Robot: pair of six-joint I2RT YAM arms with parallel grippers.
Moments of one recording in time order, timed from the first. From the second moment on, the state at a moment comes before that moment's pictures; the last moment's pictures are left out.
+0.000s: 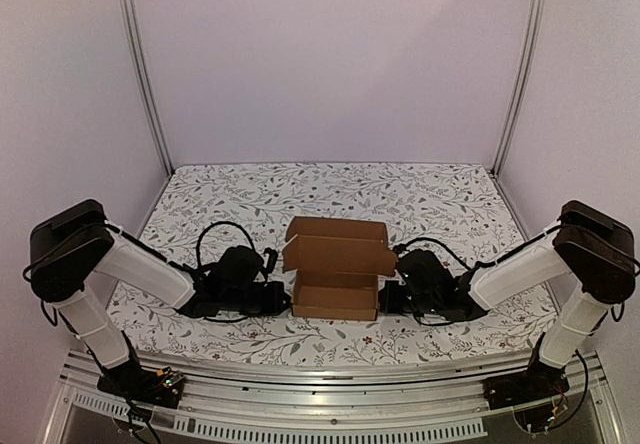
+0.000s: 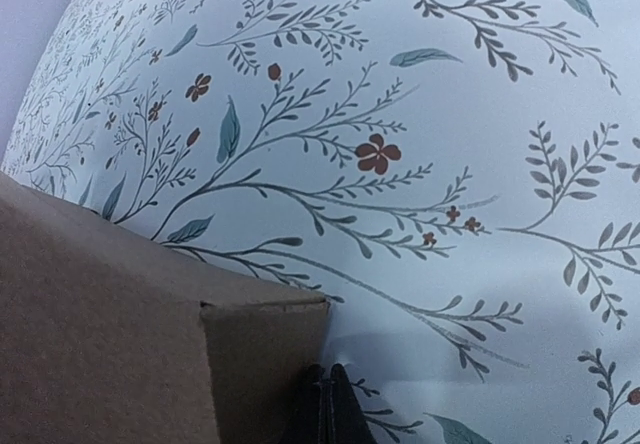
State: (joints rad) left arm -0.89 1.68 0.55 0.38 0.06 -0.82; right arm 0.95 1.70 0.60 0.33 0.17 0.84
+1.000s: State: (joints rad) left arm -0.90 1.29 0.68 -0.16 -0.15 -0.55; right arm 0.91 1.21 0.82 -0.32 0.14 0.35
